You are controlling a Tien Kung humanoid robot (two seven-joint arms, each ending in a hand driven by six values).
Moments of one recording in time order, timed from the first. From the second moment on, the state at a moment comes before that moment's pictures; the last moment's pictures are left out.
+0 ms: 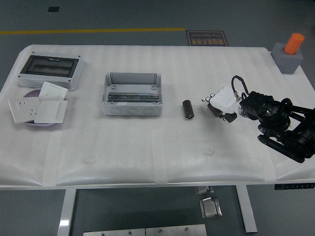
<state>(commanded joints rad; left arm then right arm) -0.01 0.21 -0.18 -0.19 0.56 0.12 0.02 0.92 -0.47 0.19 0.95 -2.12 0.06 -0.04</state>
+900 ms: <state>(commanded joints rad) -0.01 0.21 -0.13 -0.20 0.52 0.12 -0.01 0.90 -0.47 0.17 0.93 -2.10 -0.01 -0.04</state>
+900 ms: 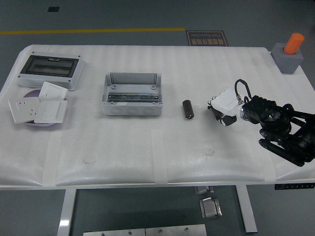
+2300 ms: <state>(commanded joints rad) -0.01 0.20 -0.19 -0.20 0.58 0.13 0.00 0.96 -0.14 0.32 0.98 -1.80 -0.34 -0.15</state>
